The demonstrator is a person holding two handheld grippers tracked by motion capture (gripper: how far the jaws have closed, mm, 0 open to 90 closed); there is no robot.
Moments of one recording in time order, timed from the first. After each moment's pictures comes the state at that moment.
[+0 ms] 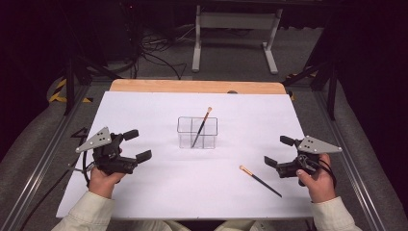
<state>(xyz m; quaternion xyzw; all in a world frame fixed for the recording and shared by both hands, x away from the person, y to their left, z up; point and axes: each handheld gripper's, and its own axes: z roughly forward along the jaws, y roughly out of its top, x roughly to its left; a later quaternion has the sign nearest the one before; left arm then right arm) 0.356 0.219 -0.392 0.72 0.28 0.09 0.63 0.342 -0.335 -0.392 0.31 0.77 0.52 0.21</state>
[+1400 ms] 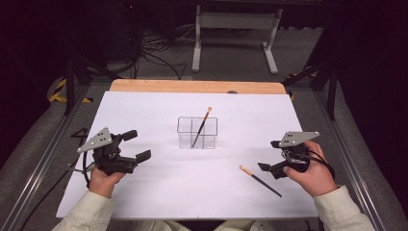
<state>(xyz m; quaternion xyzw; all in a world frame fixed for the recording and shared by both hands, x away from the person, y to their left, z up) 0.358 0.222 -0.398 0.72 0.29 0.10 0.62 0.350 -0.302 -0.365 0.29 0.88 0.36 0.15</state>
